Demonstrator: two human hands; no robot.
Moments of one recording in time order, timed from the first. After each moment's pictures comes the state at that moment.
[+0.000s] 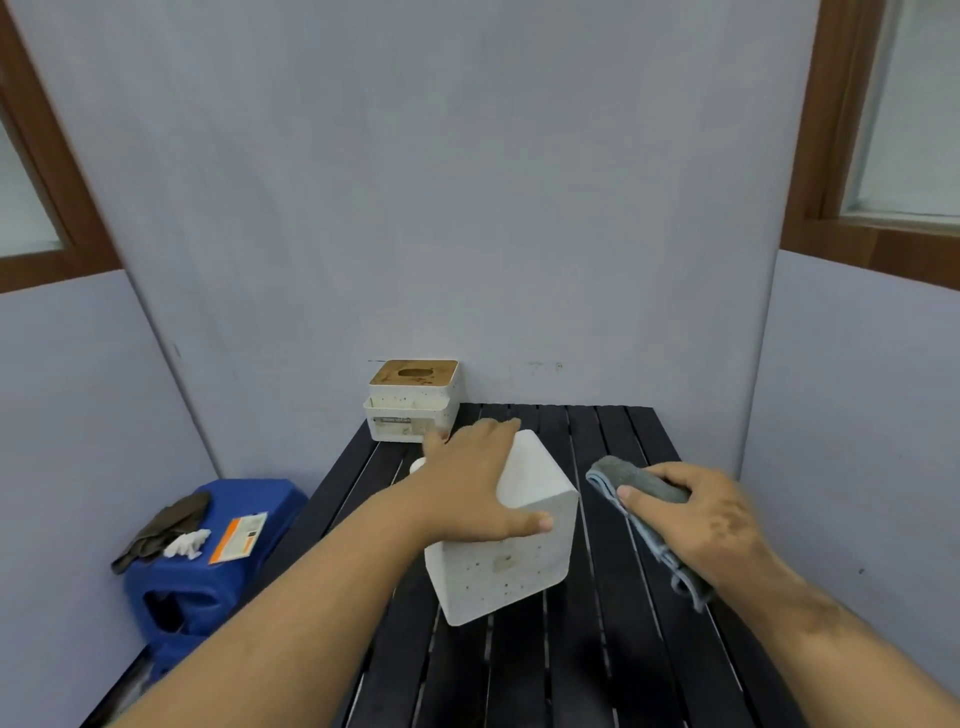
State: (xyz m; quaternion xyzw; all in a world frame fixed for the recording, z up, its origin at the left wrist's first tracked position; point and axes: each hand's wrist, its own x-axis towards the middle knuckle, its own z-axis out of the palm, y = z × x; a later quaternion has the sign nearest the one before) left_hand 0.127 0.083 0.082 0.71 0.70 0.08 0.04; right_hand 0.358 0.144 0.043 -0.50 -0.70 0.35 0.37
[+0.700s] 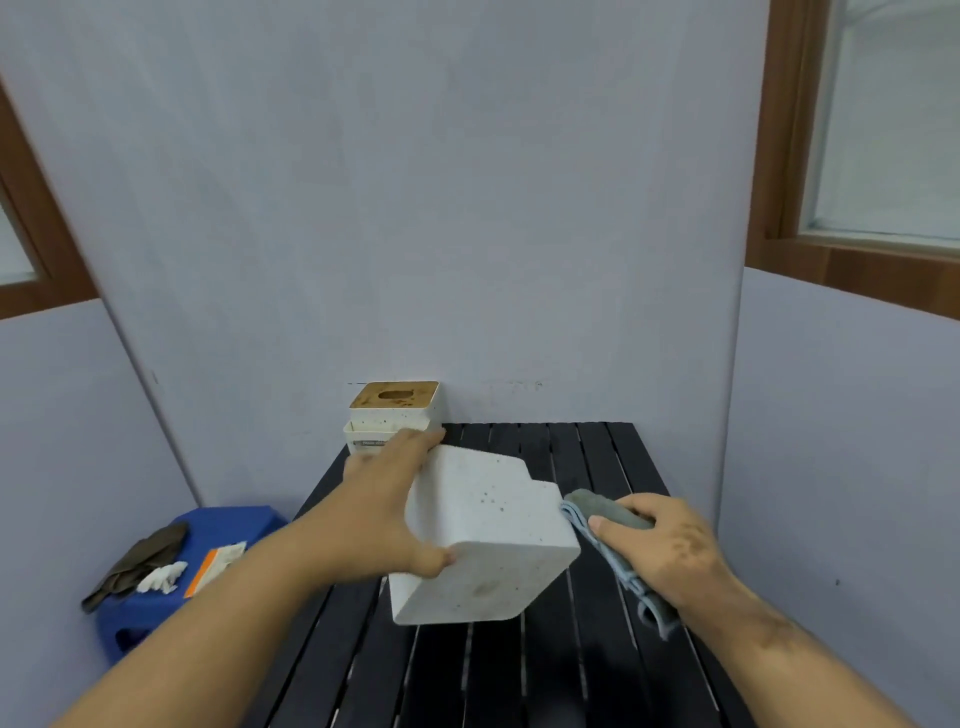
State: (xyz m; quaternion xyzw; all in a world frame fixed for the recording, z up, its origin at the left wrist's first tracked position) left_hand 0.098 0.039 0.101 0.66 0.72 0.18 0.11; right_hand 0.362 0.149 0.036 -0.53 -0.68 0.38 0.33
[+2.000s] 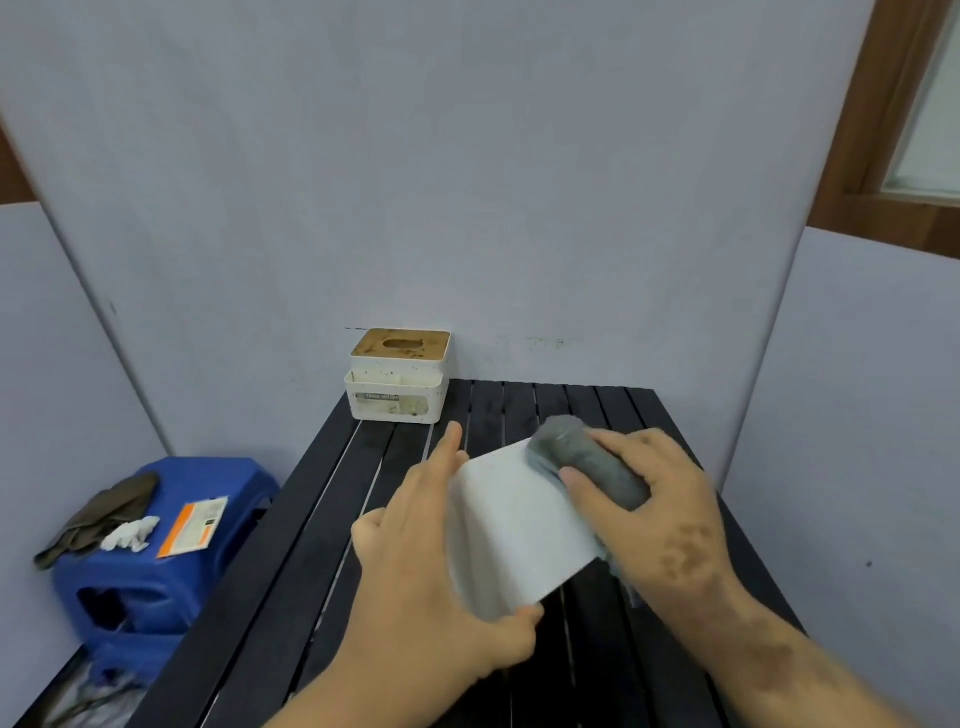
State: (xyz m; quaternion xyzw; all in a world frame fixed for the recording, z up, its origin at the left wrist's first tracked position) left_hand 0.115 0.006 0.033 0.59 0.69 0.40 0.09; right_hand 0.278 0.123 0.032 -0.39 -0.73 0.26 0.50
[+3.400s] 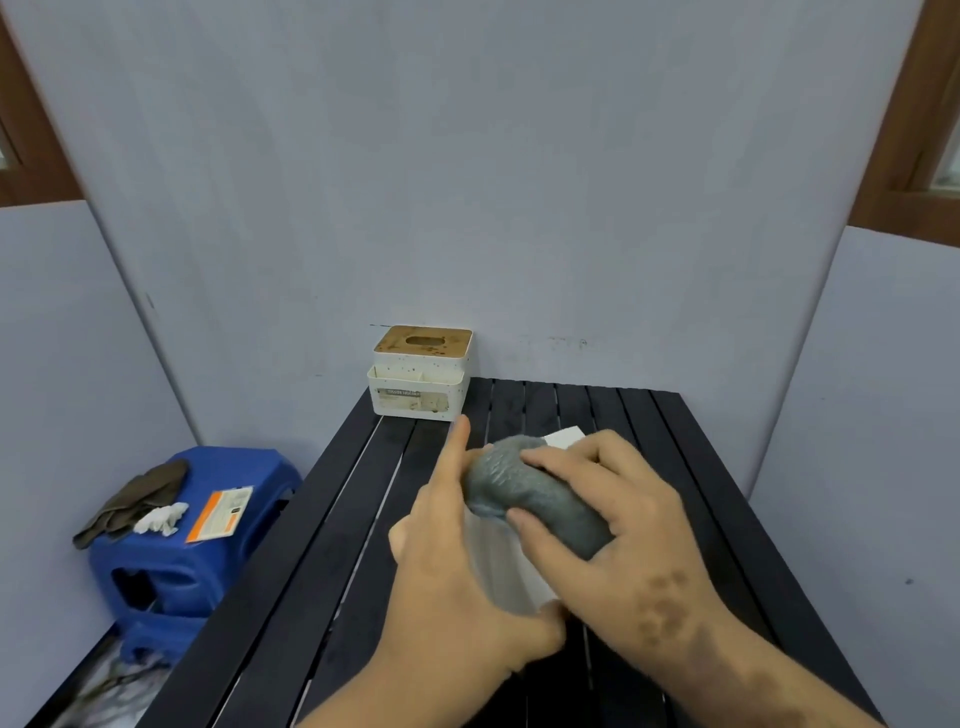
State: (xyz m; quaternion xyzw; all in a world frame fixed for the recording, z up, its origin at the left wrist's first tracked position) left_hand 0.126 0.009 0.016 0.55 0.64 0.51 0.12; right_hand 0.253 0.093 0.038 -0.26 -0.81 0.21 0.48
